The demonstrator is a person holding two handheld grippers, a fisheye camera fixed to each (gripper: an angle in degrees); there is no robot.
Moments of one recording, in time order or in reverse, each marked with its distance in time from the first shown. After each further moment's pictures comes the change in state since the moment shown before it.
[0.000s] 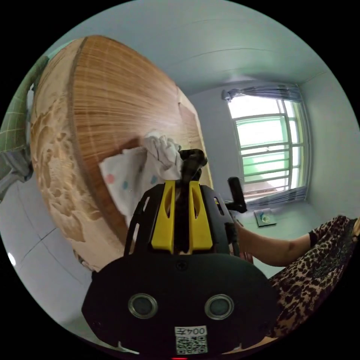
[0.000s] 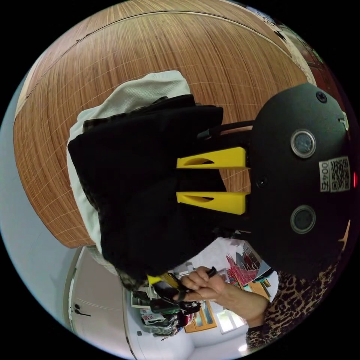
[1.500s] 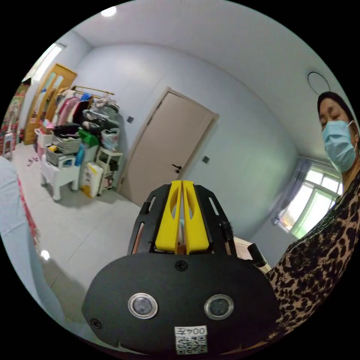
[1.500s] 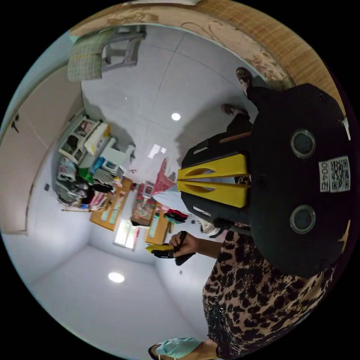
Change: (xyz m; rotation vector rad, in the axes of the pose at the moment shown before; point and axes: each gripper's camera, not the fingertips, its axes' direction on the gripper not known) left arm 0.999 0.476 -0.729 1.365 -0.796 0.102; right arm -0.694 1.060 -0.449 -0.216 -0.670 -0.801
